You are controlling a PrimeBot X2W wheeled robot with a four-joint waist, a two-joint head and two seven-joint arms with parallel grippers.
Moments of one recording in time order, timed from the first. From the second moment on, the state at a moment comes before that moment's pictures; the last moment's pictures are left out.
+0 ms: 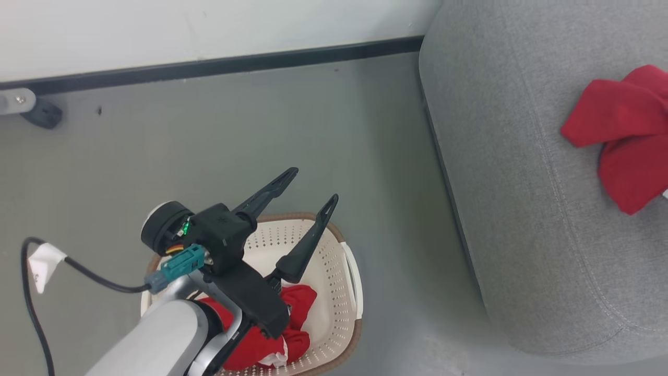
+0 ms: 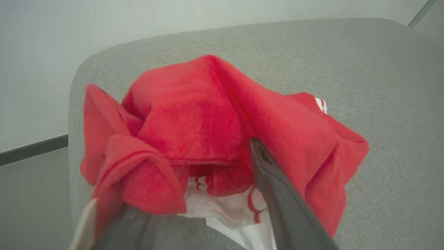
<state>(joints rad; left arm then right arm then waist) -0.60 0.39 -0.71 -0.04 -0.61 -0.01 0.04 -0.79 -0.52 0.12 0.90 0.55 0.07 -0.08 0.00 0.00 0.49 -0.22</state>
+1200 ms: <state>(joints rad) -0.38 0.35 -0.64 0.06 -0.69 0.05 -0.10 -0.33 -0.57 0.09 0.36 0.57 0.10 -0.21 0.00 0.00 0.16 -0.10</state>
